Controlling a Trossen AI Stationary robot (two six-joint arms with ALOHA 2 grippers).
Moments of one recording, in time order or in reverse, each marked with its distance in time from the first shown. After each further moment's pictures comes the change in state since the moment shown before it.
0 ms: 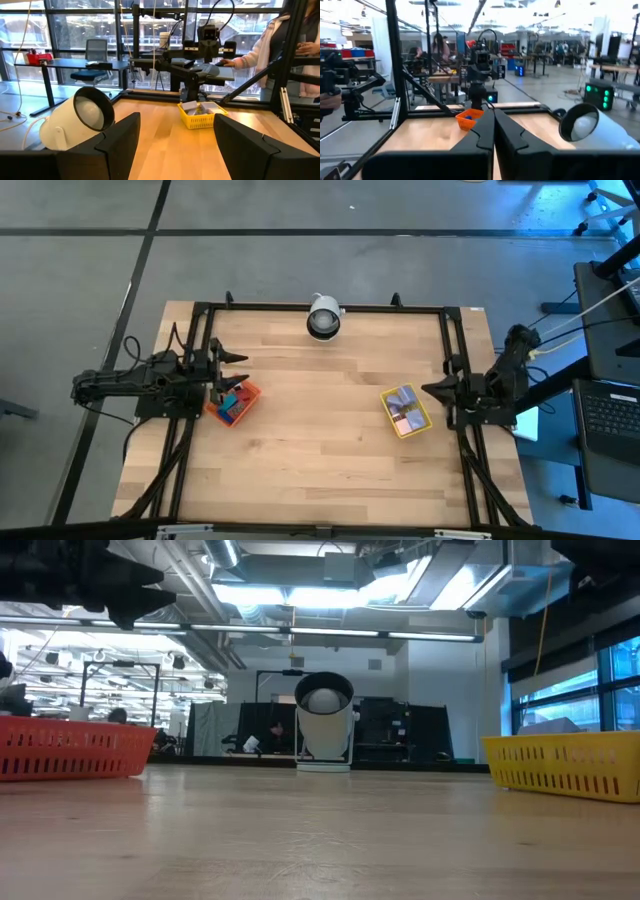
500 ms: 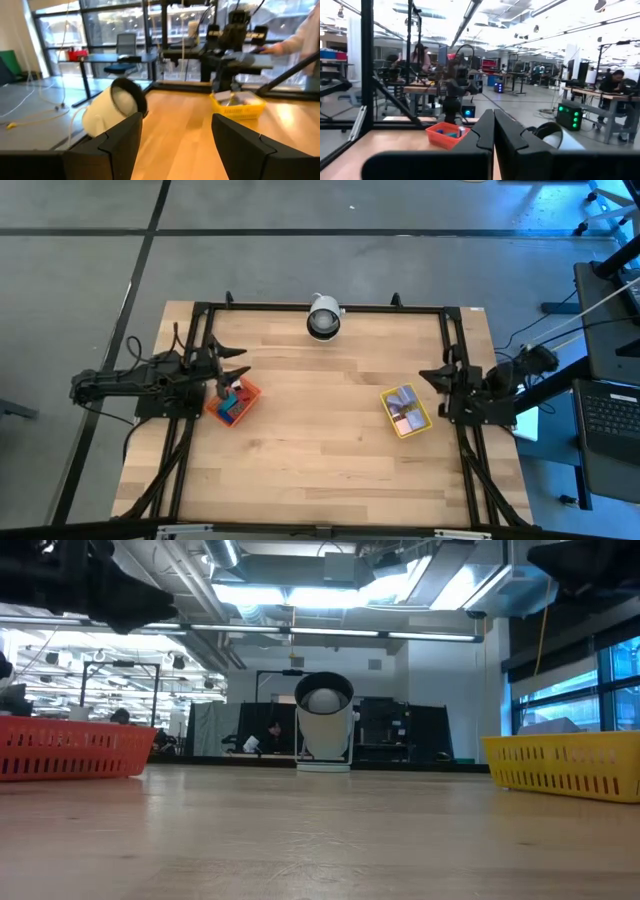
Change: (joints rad) left arm 0.006 0.020 0.000 -0.023 -0.152 0.063; right arm -0.363 -0.084 -0.040 0.014 -0.282 -0.088
